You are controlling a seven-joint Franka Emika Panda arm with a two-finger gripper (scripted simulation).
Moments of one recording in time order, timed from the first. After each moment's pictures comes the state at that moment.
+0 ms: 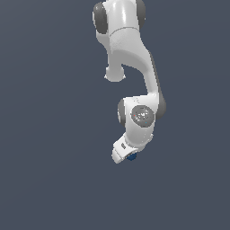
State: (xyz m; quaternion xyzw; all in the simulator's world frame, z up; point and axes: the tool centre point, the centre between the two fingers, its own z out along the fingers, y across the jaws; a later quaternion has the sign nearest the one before) arm 0.094 0.080 0.058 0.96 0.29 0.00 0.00
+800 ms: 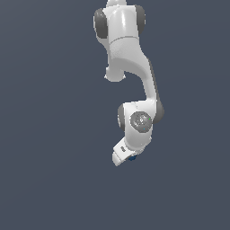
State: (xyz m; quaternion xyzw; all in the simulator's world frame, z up) arm 0.094 0.080 0.031 0.96 0.29 0.00 0.00
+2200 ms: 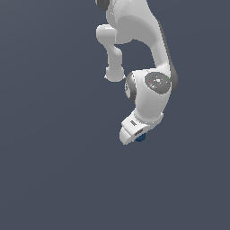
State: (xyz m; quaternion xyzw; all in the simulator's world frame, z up) arm 0.047 0.110 0.140 0.96 0.29 0.00 0.00
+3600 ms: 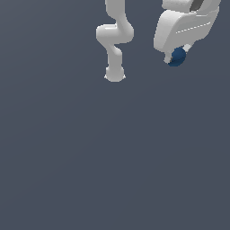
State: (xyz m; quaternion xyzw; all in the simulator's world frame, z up) arm -0.068 0.190 0.434 0.96 0.29 0.00 0.00
